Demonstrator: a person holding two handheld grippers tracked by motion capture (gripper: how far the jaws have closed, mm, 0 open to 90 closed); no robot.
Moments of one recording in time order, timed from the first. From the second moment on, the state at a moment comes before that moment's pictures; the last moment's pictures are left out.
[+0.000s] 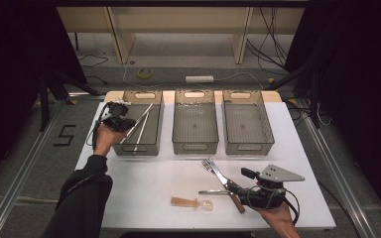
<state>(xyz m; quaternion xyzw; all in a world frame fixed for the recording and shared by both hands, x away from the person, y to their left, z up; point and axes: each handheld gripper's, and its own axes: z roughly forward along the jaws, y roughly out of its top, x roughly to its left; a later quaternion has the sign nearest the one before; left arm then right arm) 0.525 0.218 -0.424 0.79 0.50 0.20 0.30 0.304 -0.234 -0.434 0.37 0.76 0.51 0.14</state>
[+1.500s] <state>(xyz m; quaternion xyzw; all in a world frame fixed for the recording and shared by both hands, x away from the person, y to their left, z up) 0.412 0.165 -0.404 0.83 0.37 0.12 0.39 0.303 -0.235 -0.432 0.36 0.77 0.51 0.15</state>
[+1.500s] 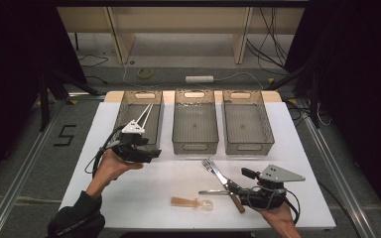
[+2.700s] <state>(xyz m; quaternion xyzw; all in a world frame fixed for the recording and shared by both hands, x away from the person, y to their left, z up) 0.359 0.122 -0.427 0.88 0.28 0.09 0.37 0.305 -0.240 -0.433 0.37 0.76 0.51 0.15</state>
